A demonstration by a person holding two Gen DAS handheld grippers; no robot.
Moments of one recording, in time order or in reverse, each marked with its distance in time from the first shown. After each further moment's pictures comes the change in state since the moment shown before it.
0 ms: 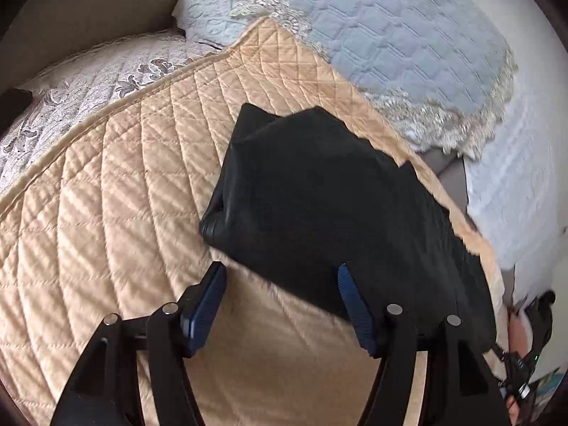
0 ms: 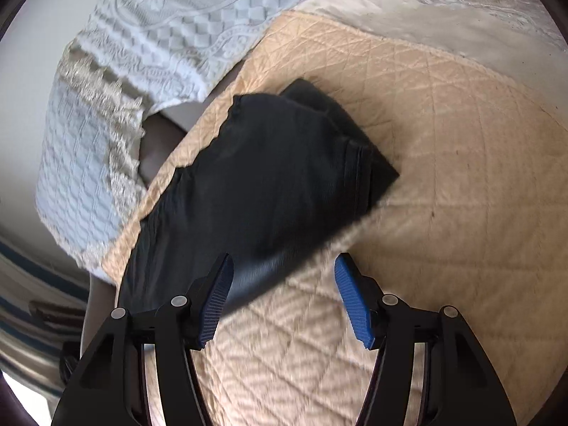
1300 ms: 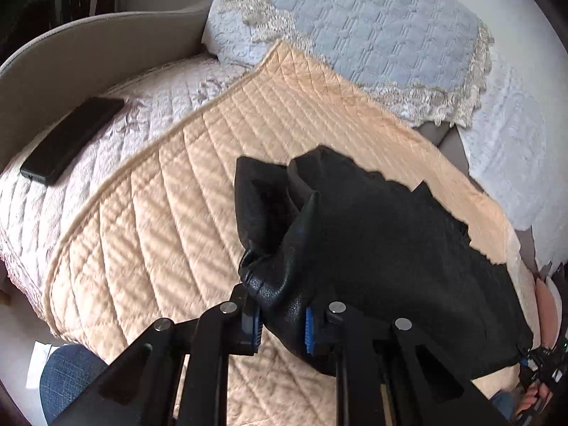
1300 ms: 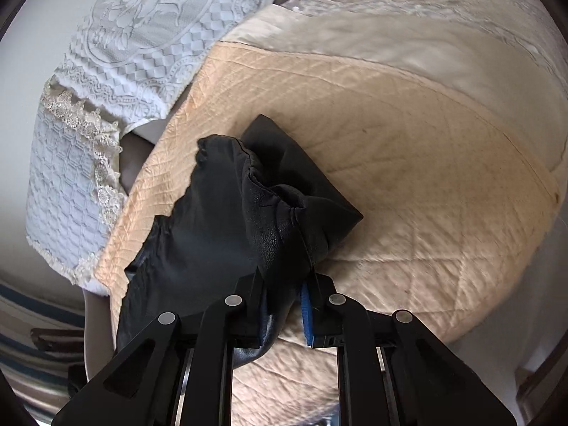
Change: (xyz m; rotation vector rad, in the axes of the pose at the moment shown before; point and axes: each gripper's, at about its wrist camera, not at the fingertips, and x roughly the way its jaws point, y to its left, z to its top) left arm -0.104 0.027 -0.072 0.141 -0.015 0.120; right arm -0.114 -0.041 -0.078 0.146 0.013 -0.145
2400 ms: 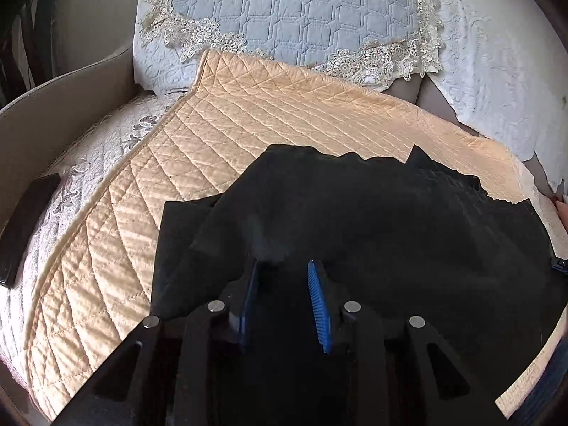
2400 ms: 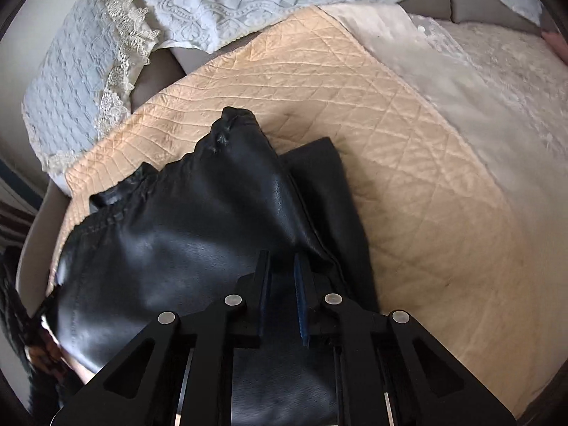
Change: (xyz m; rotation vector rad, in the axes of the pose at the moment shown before) left arm 0.049 -0.046 0.015 0.308 -0.058 0.021; right arm 0.051 0.054 0.053 -0.567 0.075 -0.085
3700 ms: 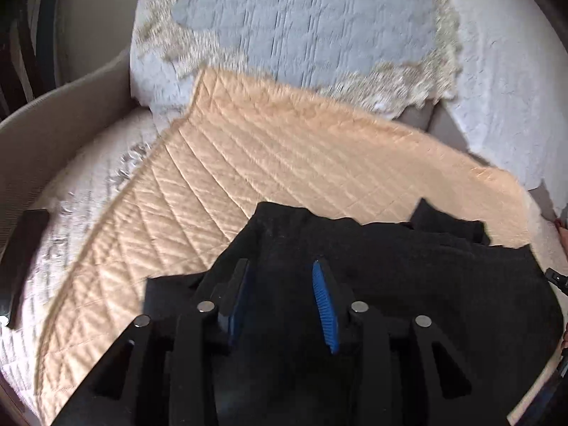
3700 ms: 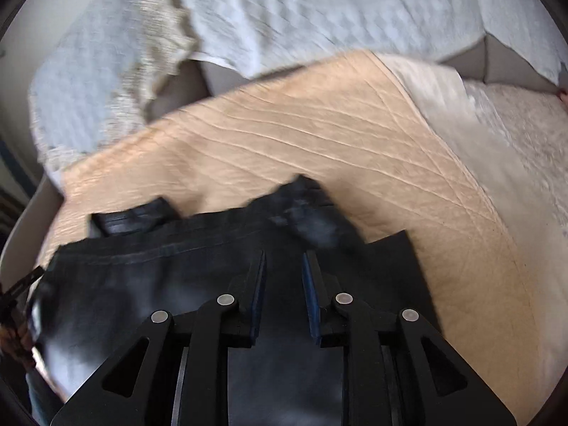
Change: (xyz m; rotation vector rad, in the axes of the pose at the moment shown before) left arm 0.002 -0.009 0.053 -0.055 -0.033 0.002; right arm -0.002 0.082 0.021 -0.106 -0.143 0.017
